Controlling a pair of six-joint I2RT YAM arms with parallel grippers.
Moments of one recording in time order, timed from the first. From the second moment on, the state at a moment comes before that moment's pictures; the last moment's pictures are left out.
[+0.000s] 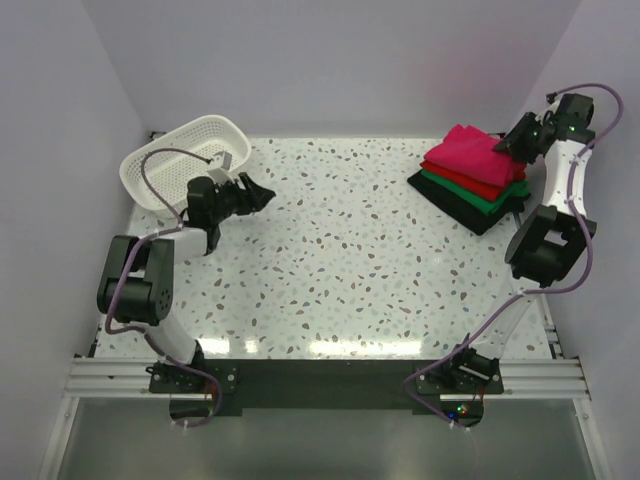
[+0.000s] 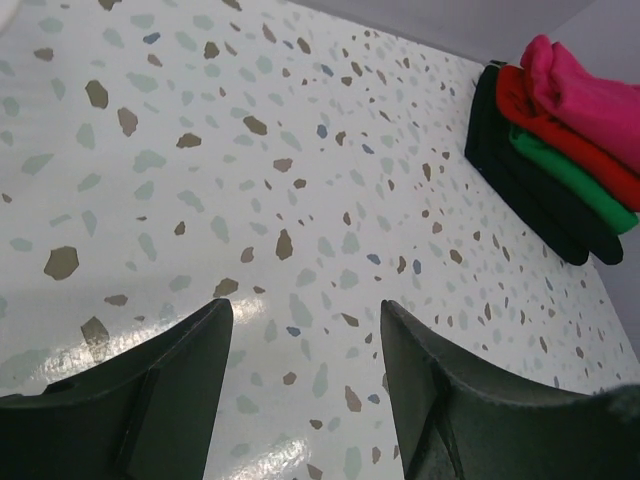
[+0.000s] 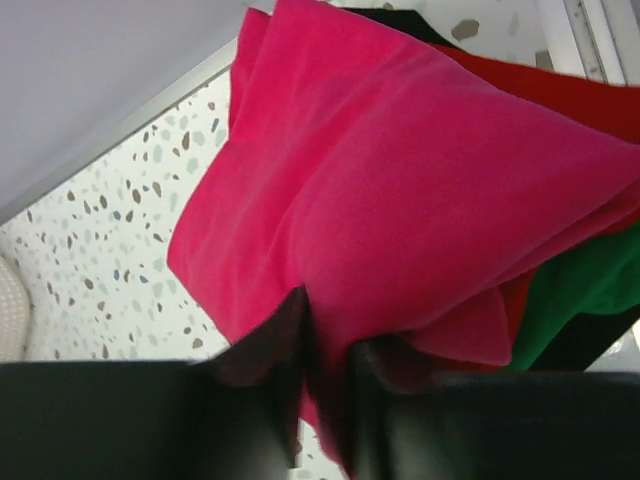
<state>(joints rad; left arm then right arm) -0.09 1.72 0.79 0.63 0.47 -0.52 -0.41 2.11 2.11 -0.76 -0.42 0.29</state>
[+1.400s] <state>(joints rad) -0.14 0.79 0.41 0.30 0.04 -0.43 0.00 1.04 0.73 -0.21 -0.20 0.34</state>
